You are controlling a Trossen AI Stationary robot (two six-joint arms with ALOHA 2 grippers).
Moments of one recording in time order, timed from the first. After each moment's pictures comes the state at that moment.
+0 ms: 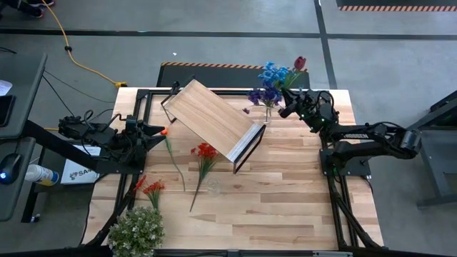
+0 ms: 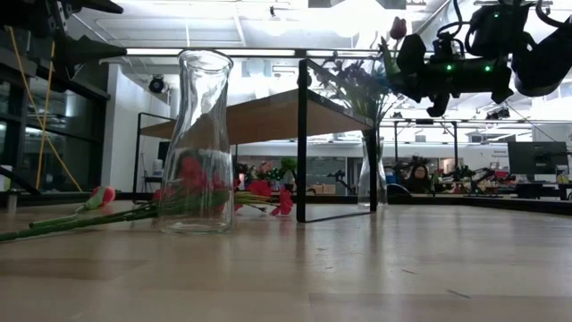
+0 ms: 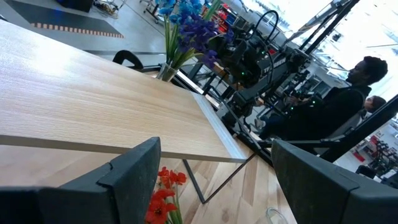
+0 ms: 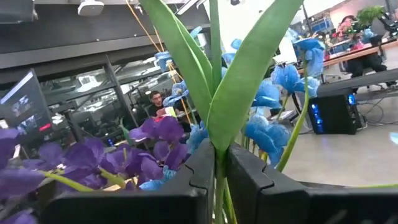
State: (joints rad) left arm -0.41 0.07 0.43 -0.47 -0.72 -0.69; right arm -0.60 1.14 0.24 1.14 0.21 0.34
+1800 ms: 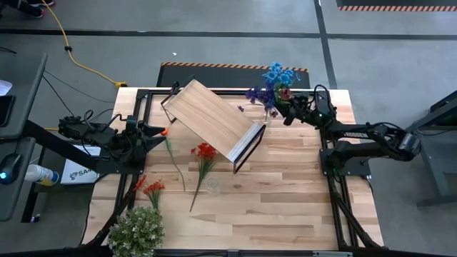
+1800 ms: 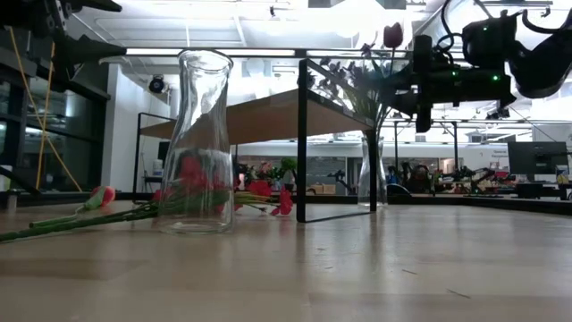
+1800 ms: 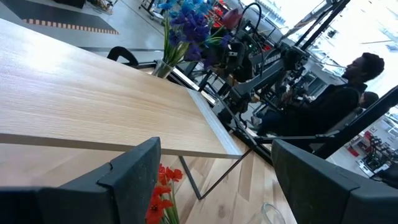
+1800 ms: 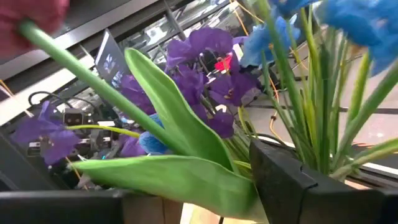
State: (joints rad) left arm -0.41 0.07 0.43 -0.47 -0.69 -0.69; right arm -0.71 1.14 0.24 1.01 -0.28 0.59
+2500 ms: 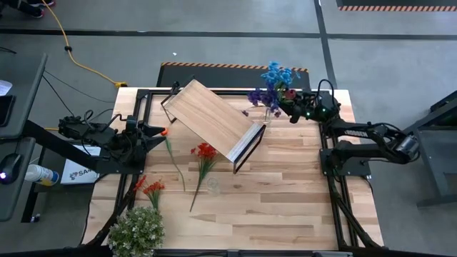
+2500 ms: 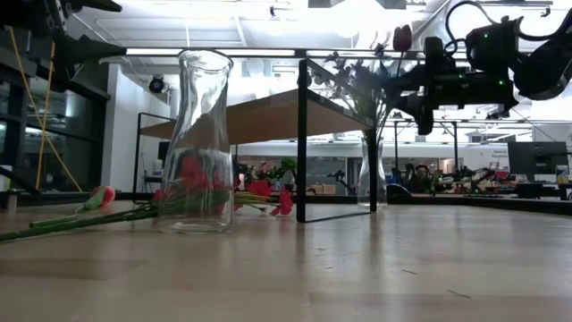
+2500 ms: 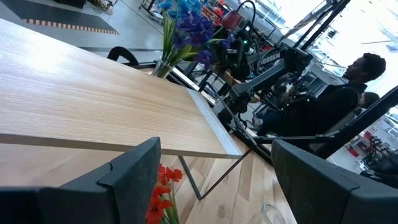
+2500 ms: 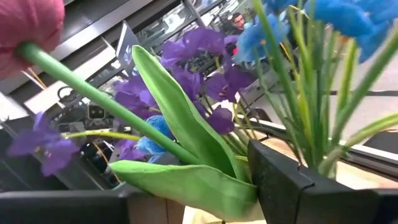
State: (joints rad) left arm -0.41 0.07 0.43 -0.47 -0.70 -0.69; right arm -0.87 1.14 0.24 1.01 -0.53 0.65
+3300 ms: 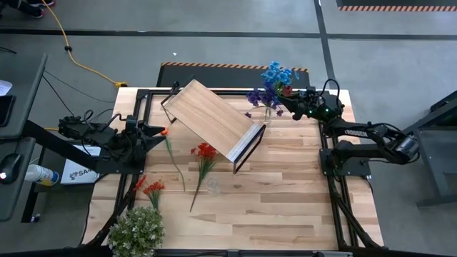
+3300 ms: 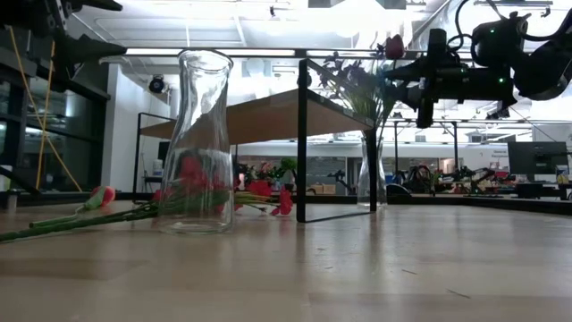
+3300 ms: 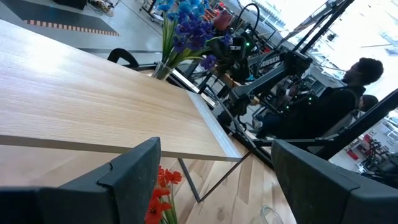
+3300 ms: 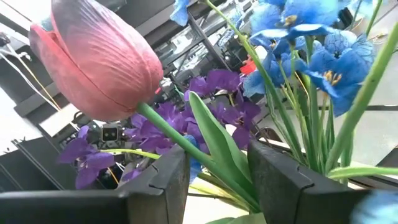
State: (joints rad) left arm -0.41 0.07 0.43 -0.46 -0.70 -0.69; right arm -0.88 1.14 0.24 1.11 -0.53 0.74
